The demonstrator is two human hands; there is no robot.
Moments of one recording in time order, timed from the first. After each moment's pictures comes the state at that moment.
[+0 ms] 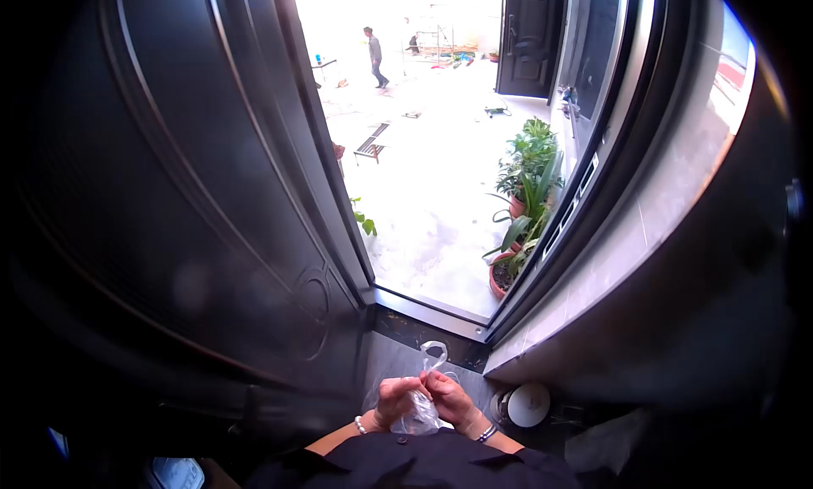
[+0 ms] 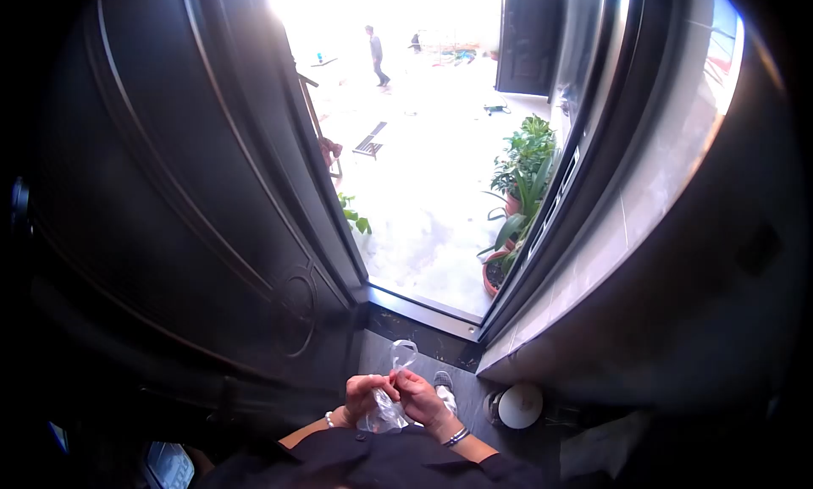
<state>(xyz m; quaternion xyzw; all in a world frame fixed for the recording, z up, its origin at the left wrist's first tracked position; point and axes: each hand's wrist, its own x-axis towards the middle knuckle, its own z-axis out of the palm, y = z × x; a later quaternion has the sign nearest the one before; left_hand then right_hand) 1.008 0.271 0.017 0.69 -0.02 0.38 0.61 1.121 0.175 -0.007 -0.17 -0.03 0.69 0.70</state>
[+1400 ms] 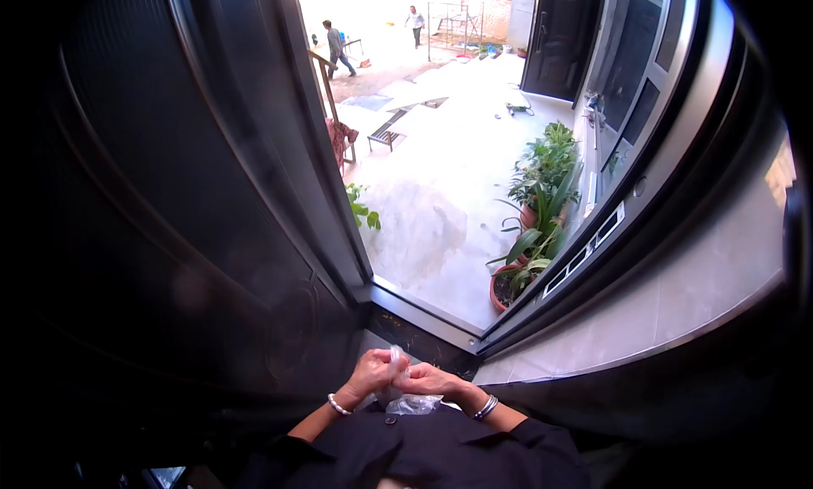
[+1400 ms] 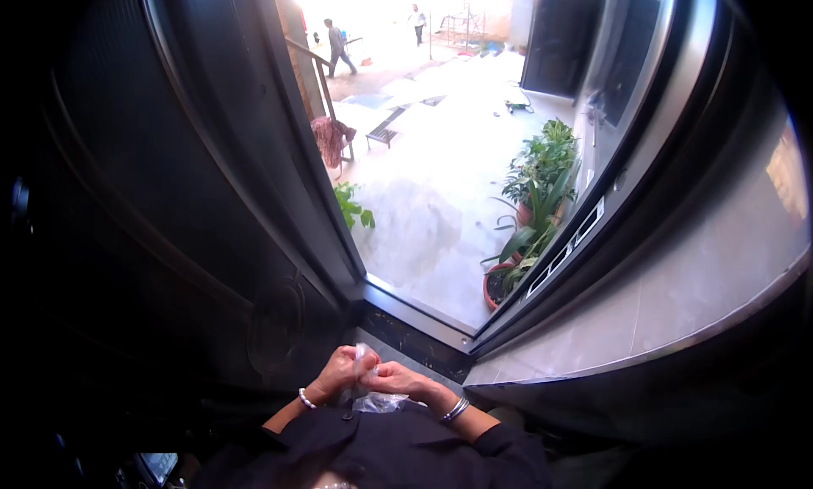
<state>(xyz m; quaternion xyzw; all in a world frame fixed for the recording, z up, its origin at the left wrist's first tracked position) 1.088 0.354 0.041 0.68 0.33 0.12 0.65 1.236 0.256 0.034 -0.36 -0.35 0.76 0.41</state>
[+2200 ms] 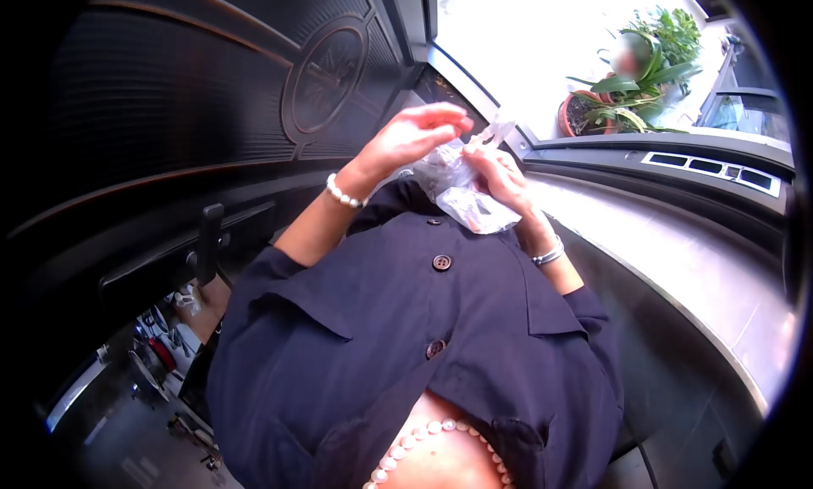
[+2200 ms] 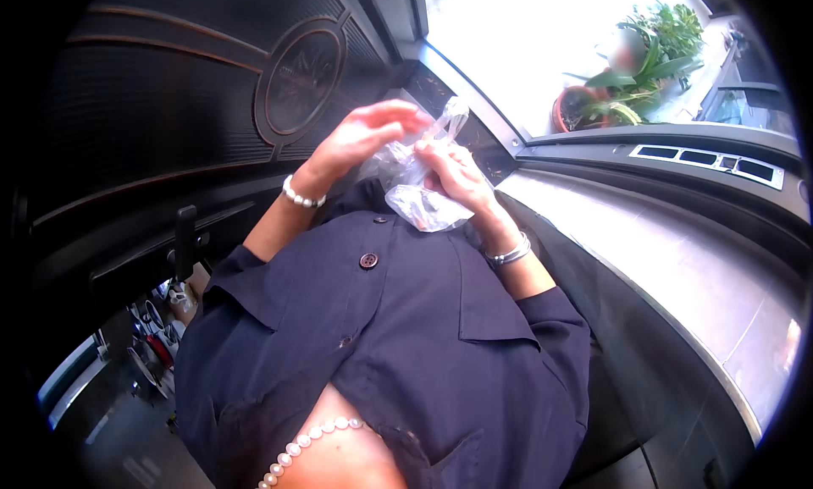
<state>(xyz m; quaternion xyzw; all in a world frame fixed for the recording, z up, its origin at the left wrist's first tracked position) 1.057 0.390 0.043 0.64 0.22 0.21 0.71 1.223 0.278 0.026 -0.51 -0.36 0.65 0.44</state>
